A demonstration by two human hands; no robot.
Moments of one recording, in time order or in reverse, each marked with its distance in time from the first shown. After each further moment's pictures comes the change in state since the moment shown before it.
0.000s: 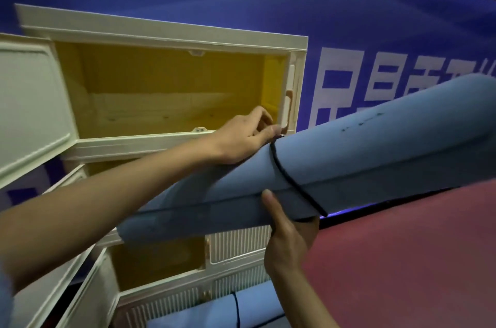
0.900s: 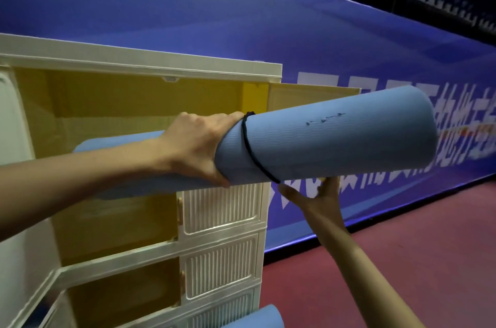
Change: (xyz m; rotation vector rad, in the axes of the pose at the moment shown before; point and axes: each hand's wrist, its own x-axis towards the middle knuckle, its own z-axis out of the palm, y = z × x) left_hand 0.011 -0.001 -0.041 0.722 0.204 0.290; right_hand 0.149 -0.055 -0.047 -0.577 -0.321 -0.147
